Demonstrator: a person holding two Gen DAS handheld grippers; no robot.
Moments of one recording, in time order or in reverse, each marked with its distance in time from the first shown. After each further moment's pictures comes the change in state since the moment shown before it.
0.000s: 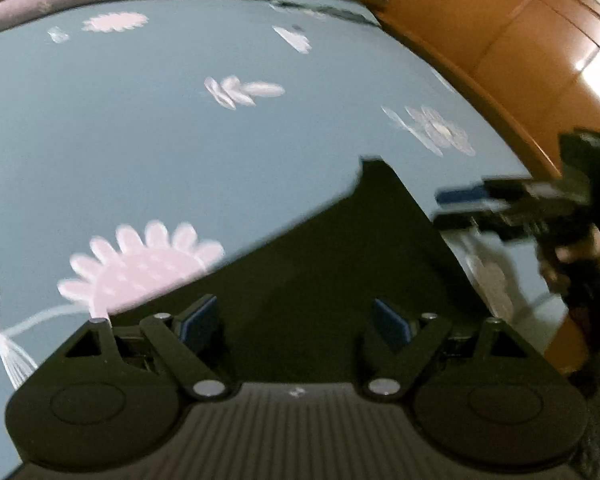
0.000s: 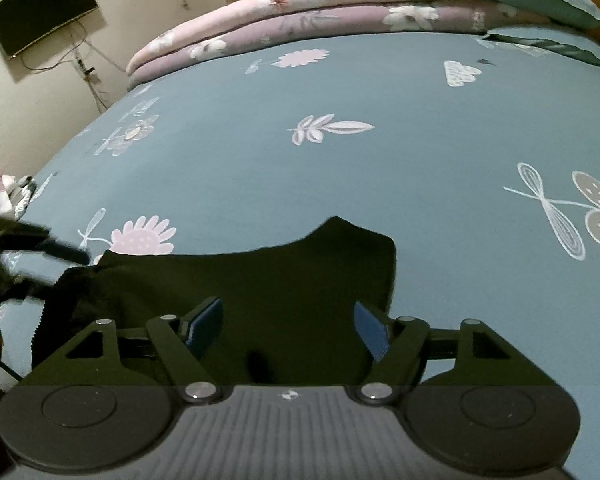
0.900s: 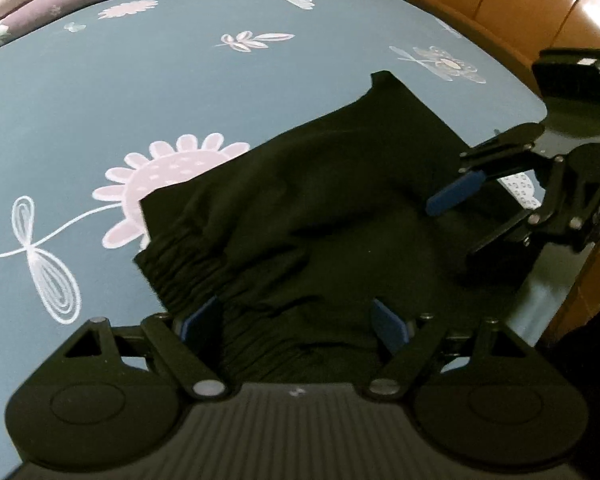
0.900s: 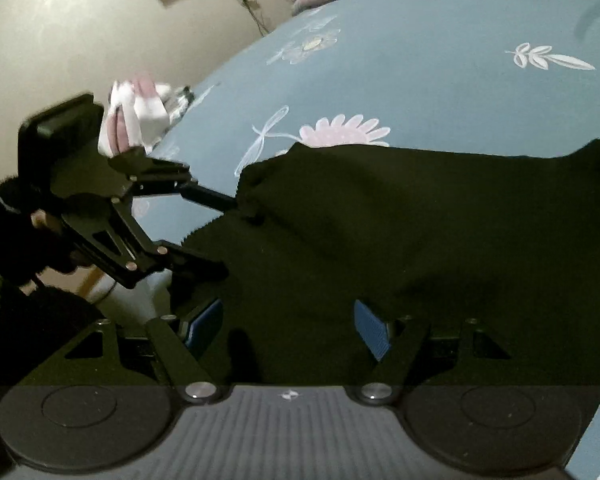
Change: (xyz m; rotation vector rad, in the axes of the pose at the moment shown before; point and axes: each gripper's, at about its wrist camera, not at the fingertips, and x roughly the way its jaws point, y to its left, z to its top) left arm -0.009 -0.002 -0.063 0.070 0.026 0.156; right arm 0.037 0.073 -0.034 -0.178 0.213 0.483
